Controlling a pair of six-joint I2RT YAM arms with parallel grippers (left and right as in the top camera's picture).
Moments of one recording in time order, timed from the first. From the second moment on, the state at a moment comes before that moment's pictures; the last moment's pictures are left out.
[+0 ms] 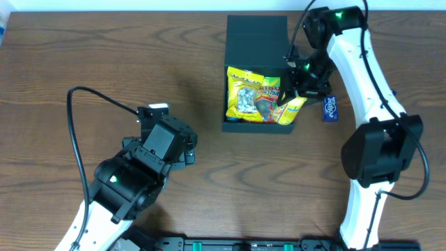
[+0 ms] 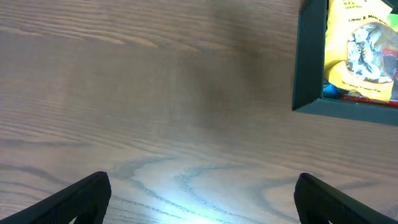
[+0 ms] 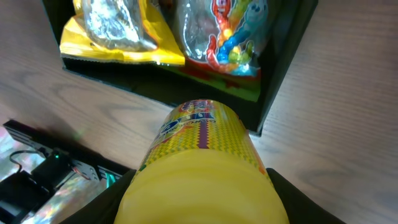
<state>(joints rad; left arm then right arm) -0.60 1.01 1.10 -1.14 -0.40 -0.59 0.20 2.17 2.11 -1.69 -0.36 0.05</state>
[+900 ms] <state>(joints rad) -0.60 1.01 1.10 -1.13 -0.40 -0.59 0.23 2.33 2.13 -1.64 -0.30 0.04</state>
